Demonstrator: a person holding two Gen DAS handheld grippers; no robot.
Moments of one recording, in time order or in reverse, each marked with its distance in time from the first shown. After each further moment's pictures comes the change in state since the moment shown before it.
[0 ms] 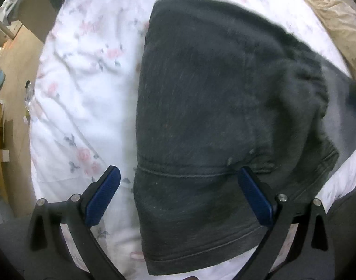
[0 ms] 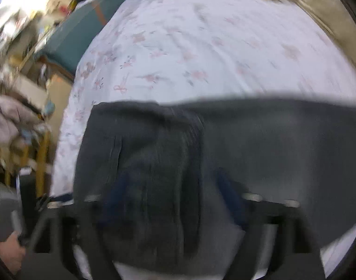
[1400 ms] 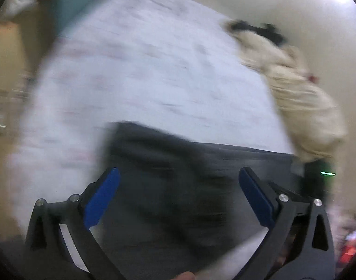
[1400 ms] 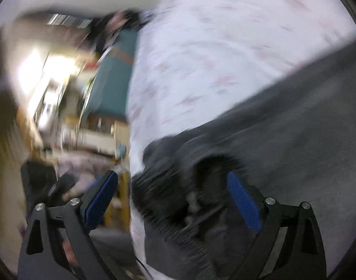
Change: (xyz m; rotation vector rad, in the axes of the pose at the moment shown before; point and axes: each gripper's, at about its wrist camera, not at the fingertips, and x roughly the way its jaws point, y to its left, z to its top) left arm -0.103 0.023 0.073 -0.163 -0.341 -0.242; right arm 0.030 0.017 0.042 0.090 -0.085 0.450
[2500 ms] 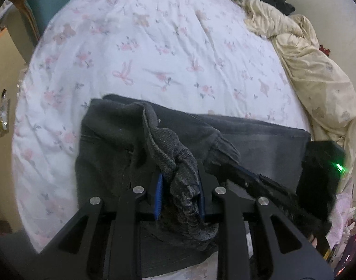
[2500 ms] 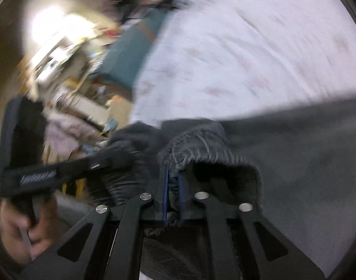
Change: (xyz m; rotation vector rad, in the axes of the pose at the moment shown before) left arm 0.056 -0.059 -0.002 0.050 0.226 0.011; right arm 0.035 -0.014 0.005 -0.008 0.052 -0.062
